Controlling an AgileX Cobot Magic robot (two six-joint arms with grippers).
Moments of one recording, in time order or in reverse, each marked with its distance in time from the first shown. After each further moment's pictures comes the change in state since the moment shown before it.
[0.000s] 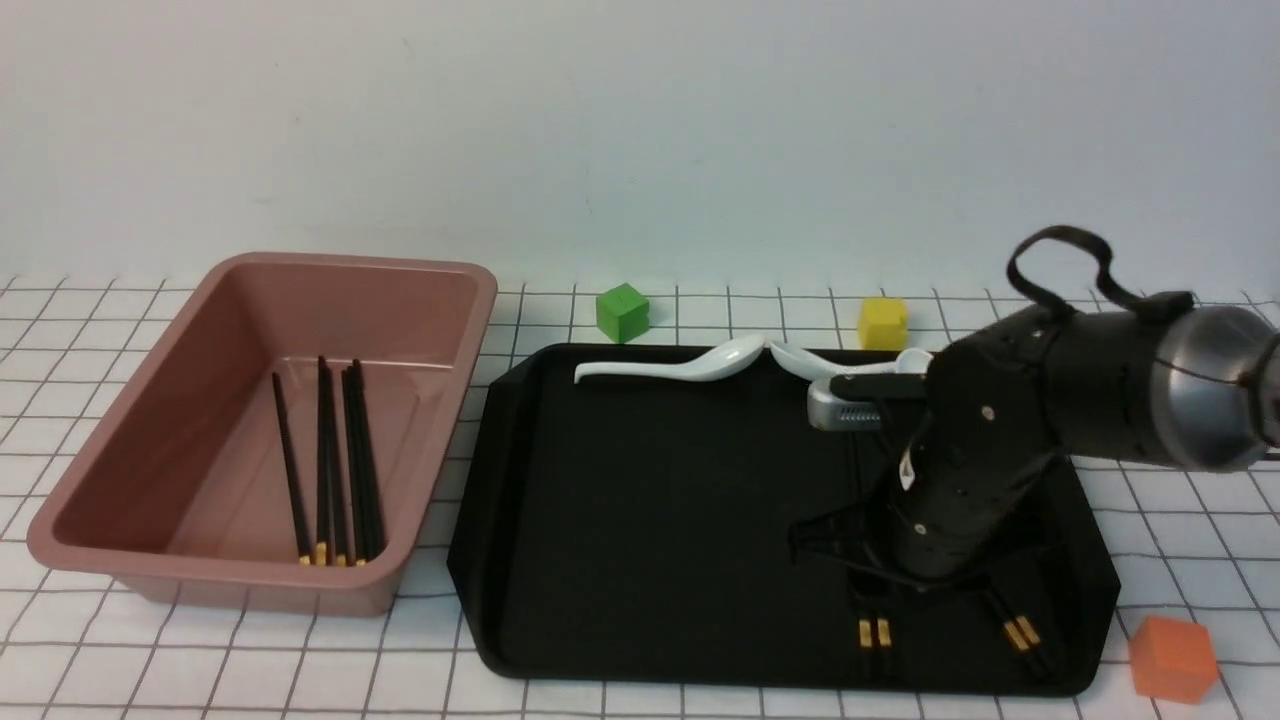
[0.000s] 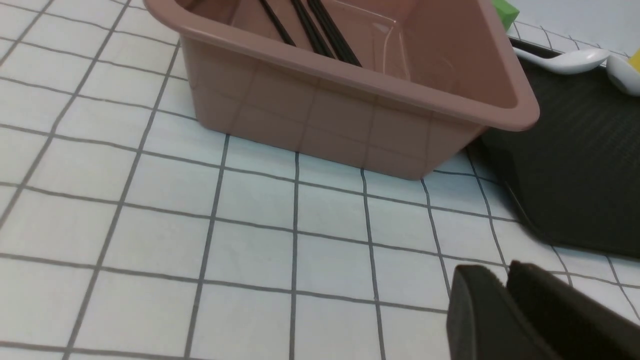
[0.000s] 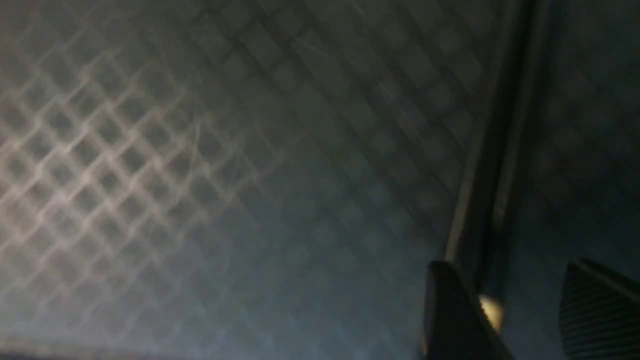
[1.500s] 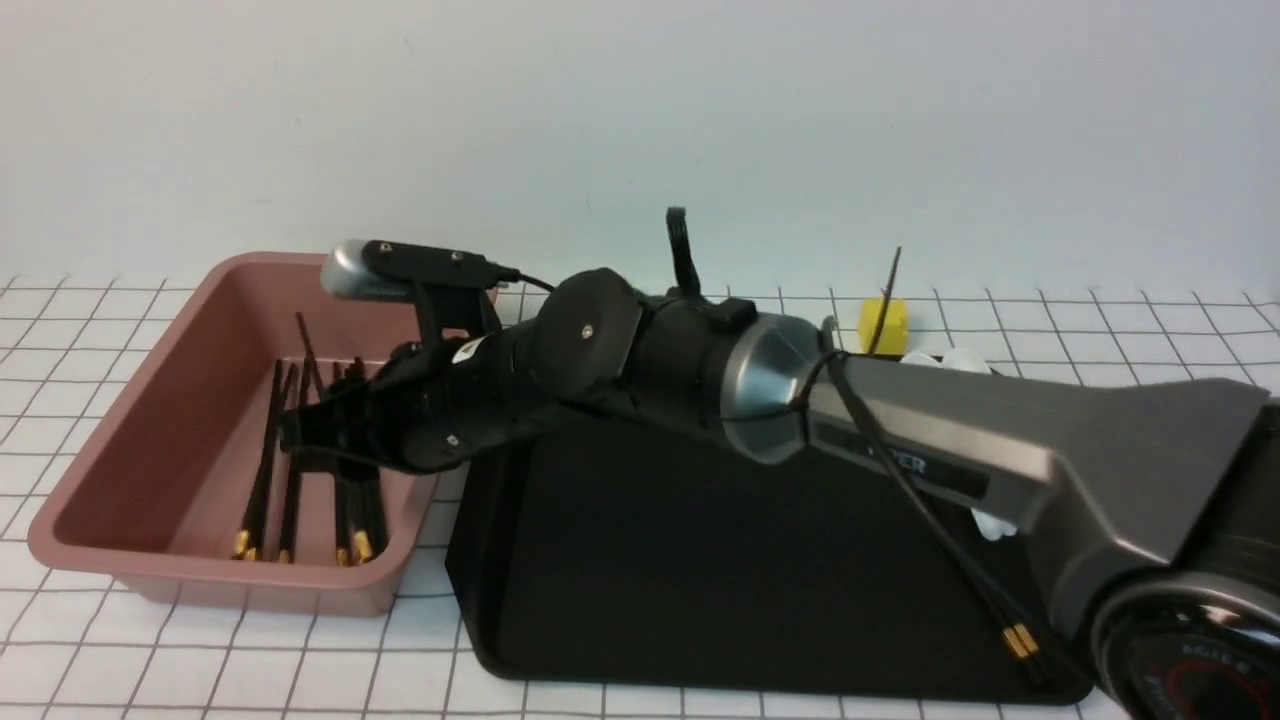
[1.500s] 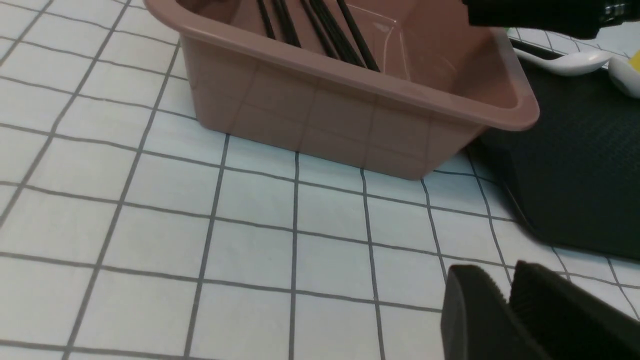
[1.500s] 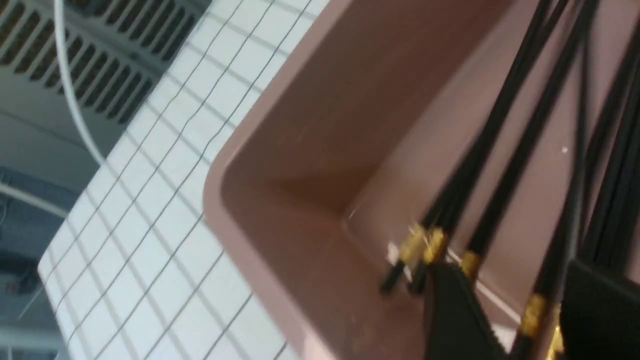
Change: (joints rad) right arm 0.310 0.337 -0.705 0.878 -0.203 -0.792; left arm 0.000 0.000 0.000 0.000 0.001 0.000
